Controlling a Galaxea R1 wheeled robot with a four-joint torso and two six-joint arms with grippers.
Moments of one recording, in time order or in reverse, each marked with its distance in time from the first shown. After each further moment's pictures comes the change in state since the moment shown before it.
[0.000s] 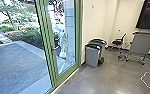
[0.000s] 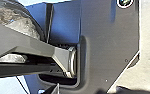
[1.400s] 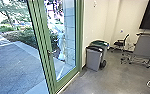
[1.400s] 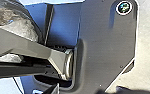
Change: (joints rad) left arm 0.000 0.000 0.000 0.000 0.000 0.000; right arm 0.016 -0.042 0.050 -0.523 -0.004 0.461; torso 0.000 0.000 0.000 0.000
